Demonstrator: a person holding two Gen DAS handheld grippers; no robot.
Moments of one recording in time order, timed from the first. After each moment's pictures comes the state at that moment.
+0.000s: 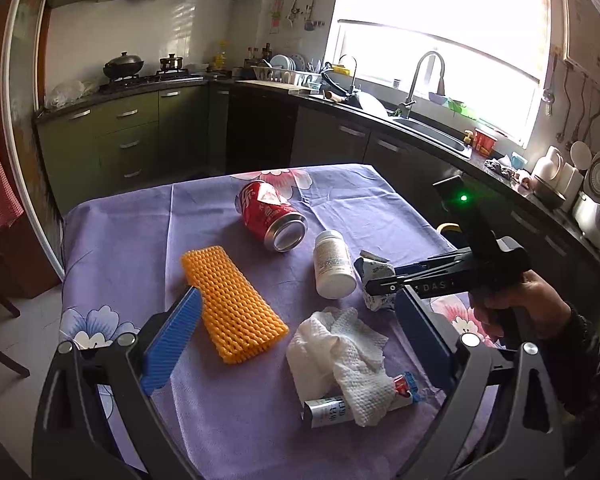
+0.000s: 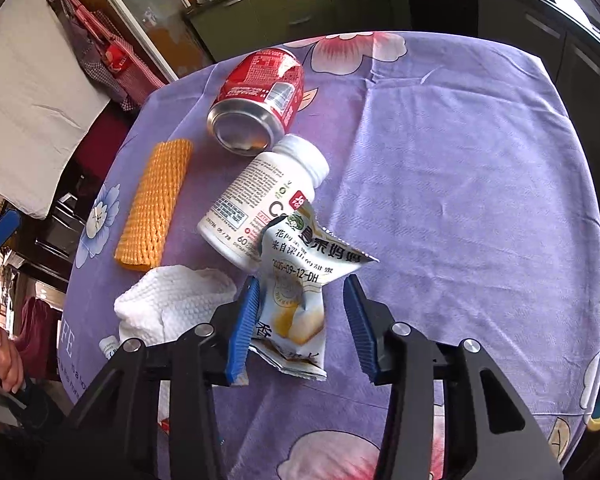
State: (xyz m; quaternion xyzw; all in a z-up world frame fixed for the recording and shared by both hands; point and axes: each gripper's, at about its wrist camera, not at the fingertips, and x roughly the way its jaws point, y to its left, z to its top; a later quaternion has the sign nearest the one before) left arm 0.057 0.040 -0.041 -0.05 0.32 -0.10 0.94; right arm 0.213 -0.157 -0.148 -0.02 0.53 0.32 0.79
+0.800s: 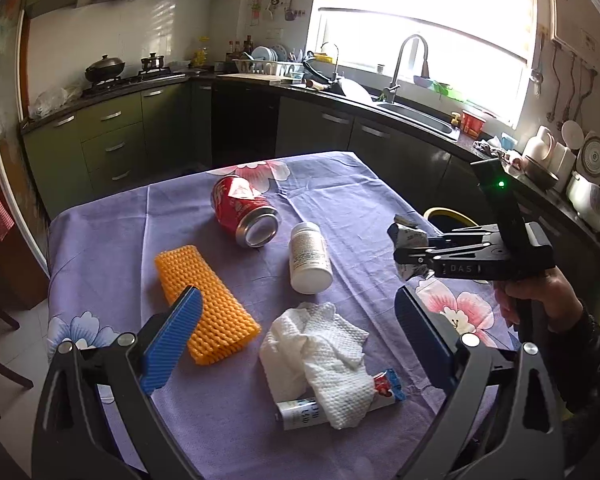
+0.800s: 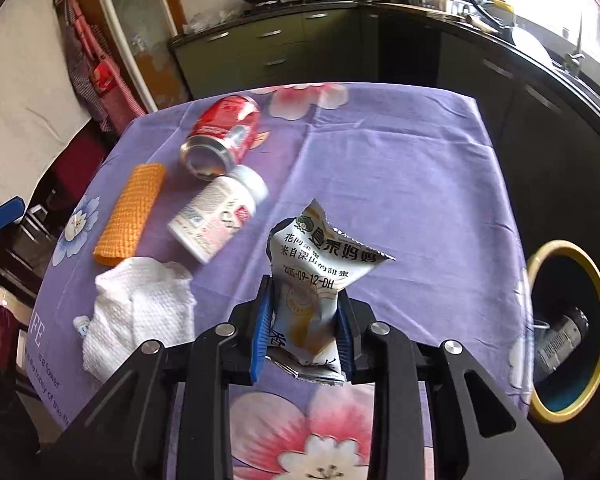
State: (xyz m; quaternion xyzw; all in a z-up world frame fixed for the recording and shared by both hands) left arm 0.065 0.007 -0.041 -0.02 0.33 -0.12 0.93; right arm 0.181 -0.223 -0.120 -0.04 0.45 0.26 0.85
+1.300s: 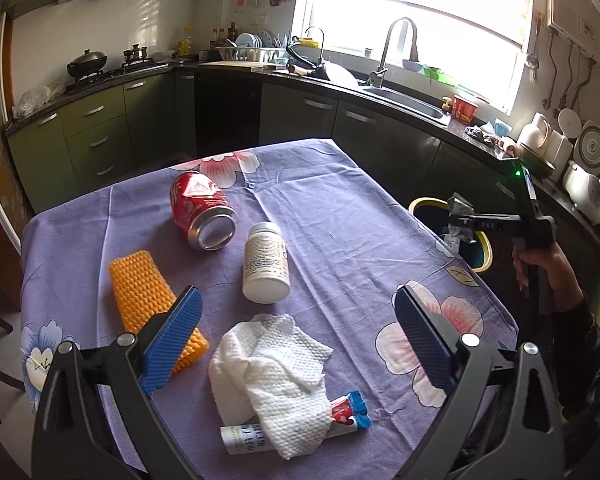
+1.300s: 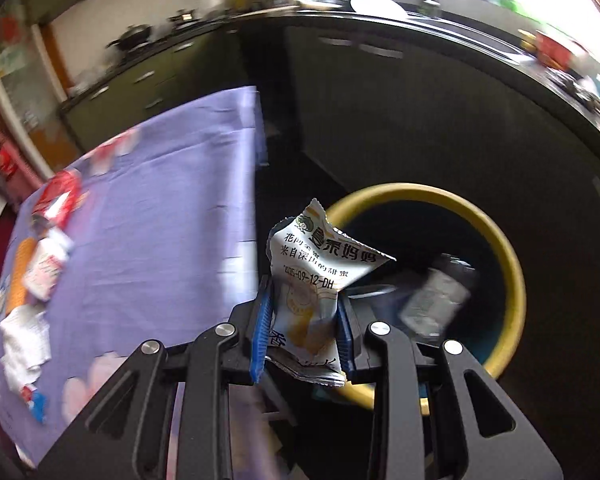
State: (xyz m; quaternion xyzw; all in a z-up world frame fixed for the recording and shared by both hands) left arm 0.093 -0.041 -0.048 -0.01 0.36 -0.13 0.92; right arm 0.222 -0.423 -0.142 0.04 0.45 0.07 0.89
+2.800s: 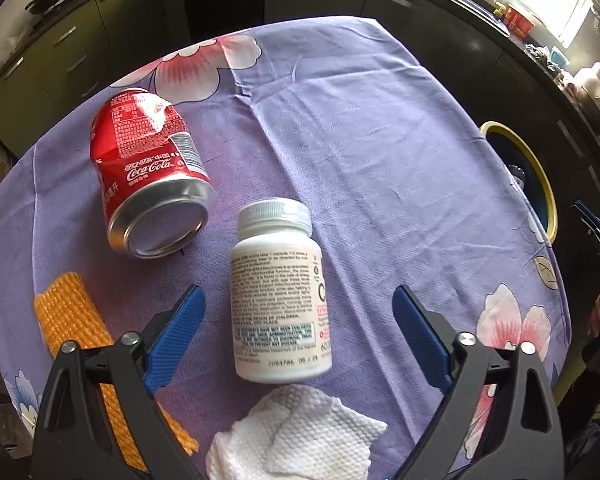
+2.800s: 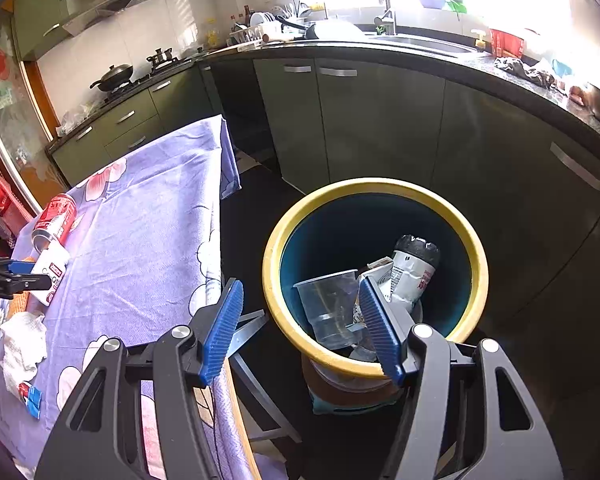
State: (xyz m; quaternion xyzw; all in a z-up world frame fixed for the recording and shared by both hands) left arm 0.250 -0.069 -0.134 0.03 0.57 -0.11 0.82; right arm 0.164 -0.444 -0.135 0.07 0.40 0.04 0.91
